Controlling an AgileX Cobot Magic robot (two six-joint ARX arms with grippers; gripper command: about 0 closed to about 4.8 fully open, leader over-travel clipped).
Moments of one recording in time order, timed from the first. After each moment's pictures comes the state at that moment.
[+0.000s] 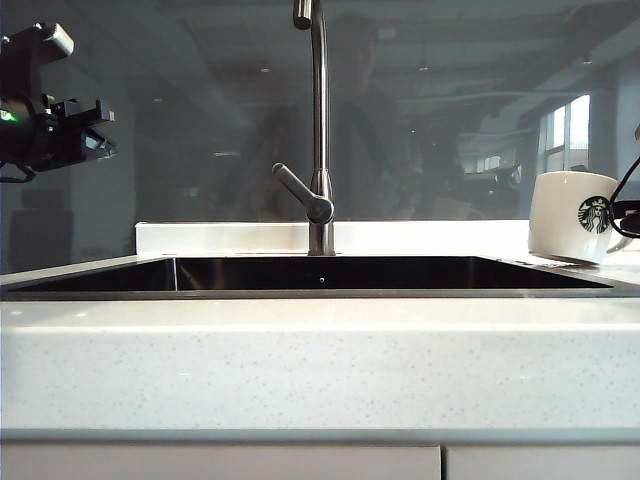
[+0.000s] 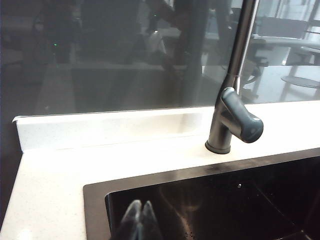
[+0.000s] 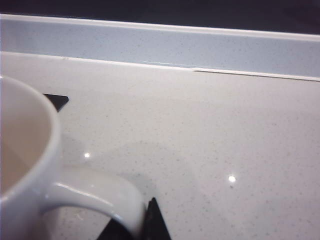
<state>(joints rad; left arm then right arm) 0.00 1.64 0.72 0.99 0.39 -0.08 -0.29 1.87 0.83 0.88 -0.36 -0.10</state>
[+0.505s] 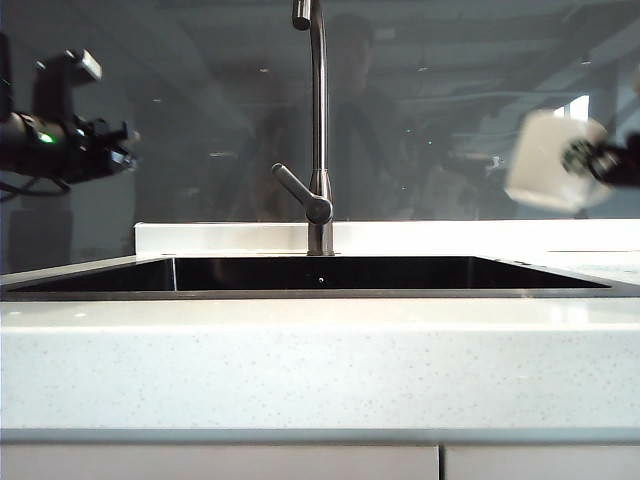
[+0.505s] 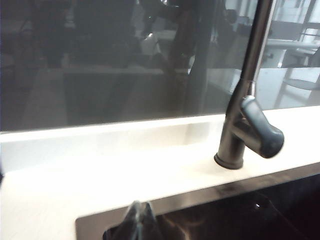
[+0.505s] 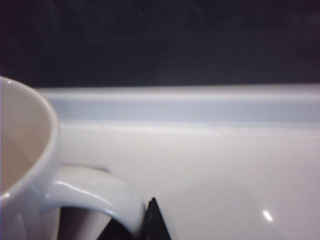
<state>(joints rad) 0.00 1.86 0.96 1.00 0.42 -0.08 -0.23 1.78 0.90 0.87 -0.38 0.06</state>
